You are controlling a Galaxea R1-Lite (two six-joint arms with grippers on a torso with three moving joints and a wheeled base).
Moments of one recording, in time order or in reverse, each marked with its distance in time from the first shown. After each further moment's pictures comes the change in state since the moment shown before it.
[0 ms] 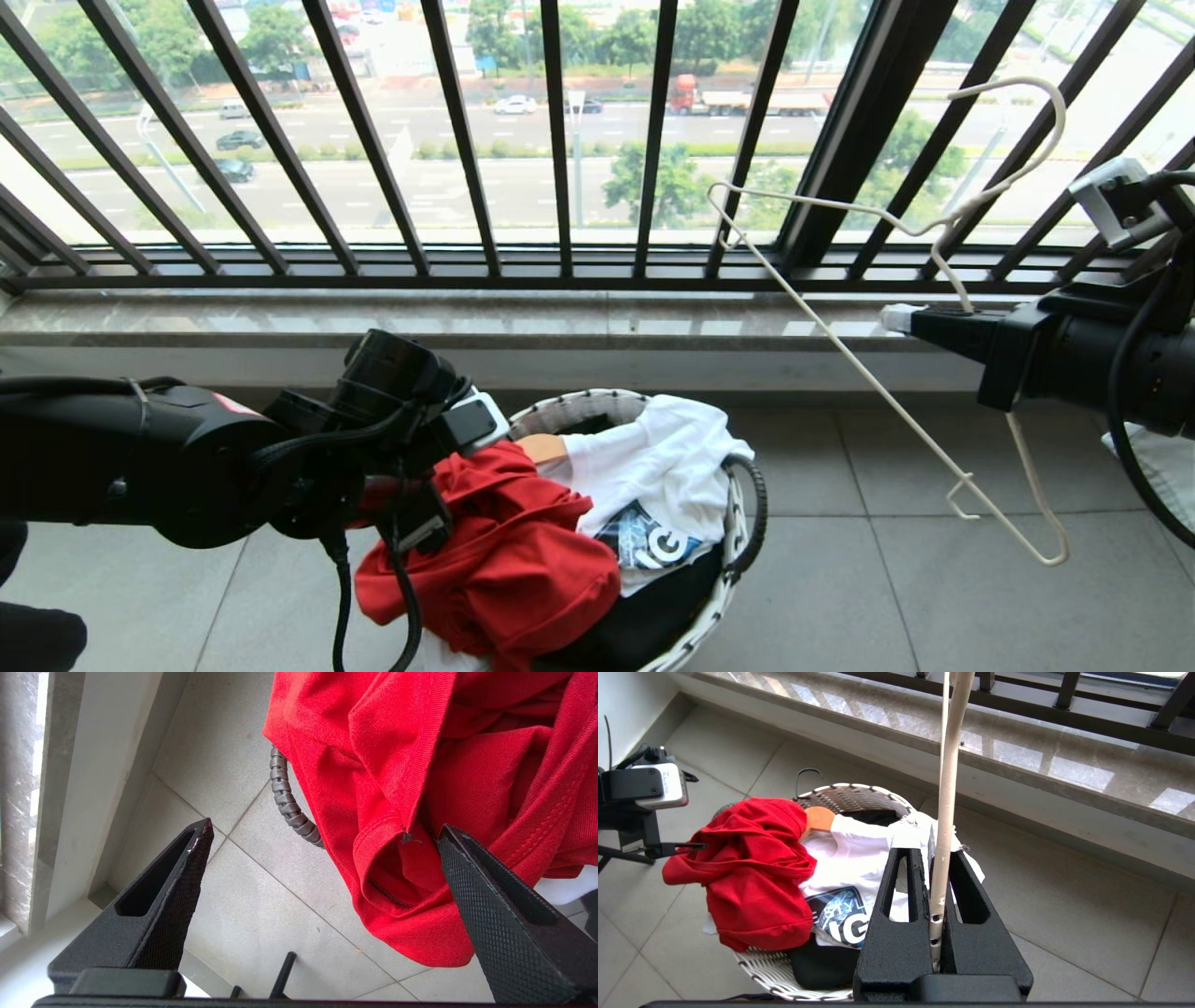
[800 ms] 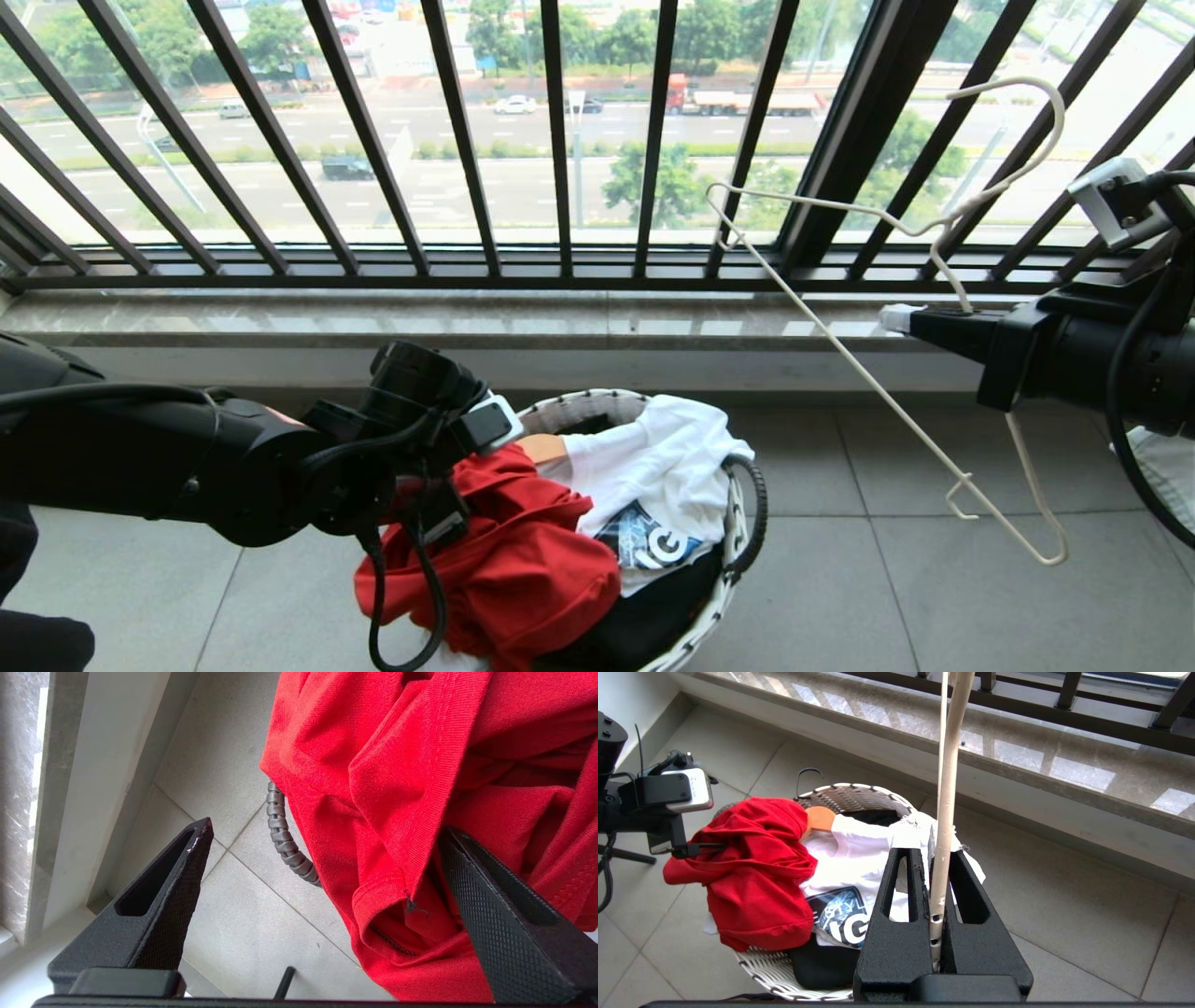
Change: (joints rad) left arm 0.001 0.077 -0.002 -0.103 0.000 0.006; right arm 0.000 0.001 -0.001 0.000 0.001 0.000
